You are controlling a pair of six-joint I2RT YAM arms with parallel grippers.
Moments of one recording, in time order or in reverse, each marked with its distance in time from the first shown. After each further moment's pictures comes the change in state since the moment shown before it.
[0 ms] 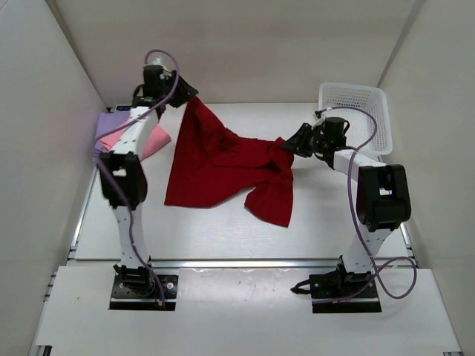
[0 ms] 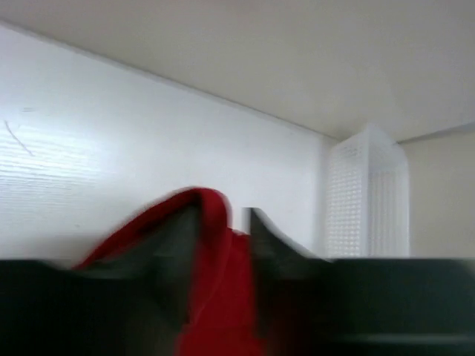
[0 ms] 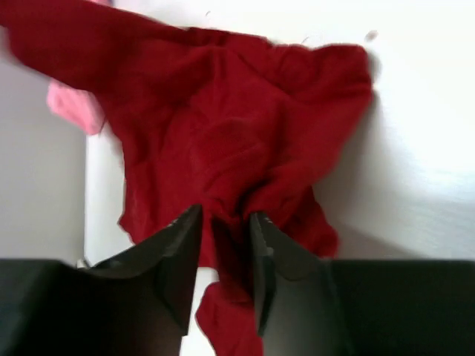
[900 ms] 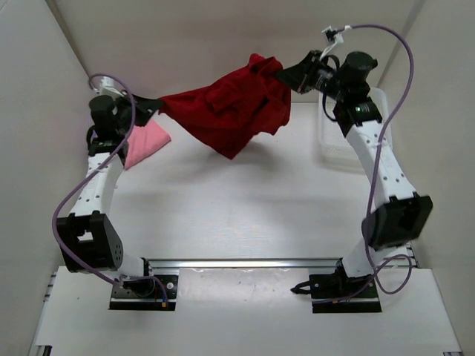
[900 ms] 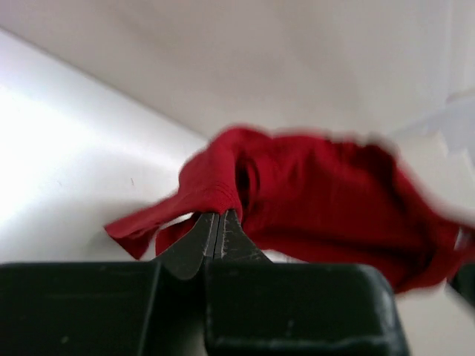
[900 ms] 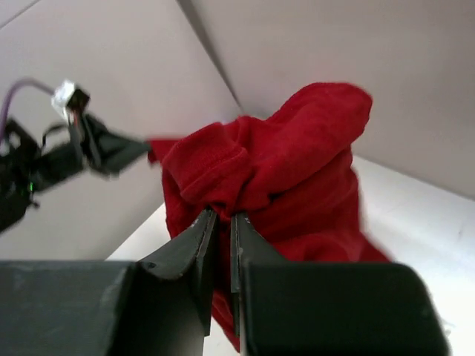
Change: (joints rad) left arm 0.140 -0.542 -0.653 0.312 0.141 -0.199; right arm 0.111 -0.087 0.745 -0.250 -0.037 -0.136
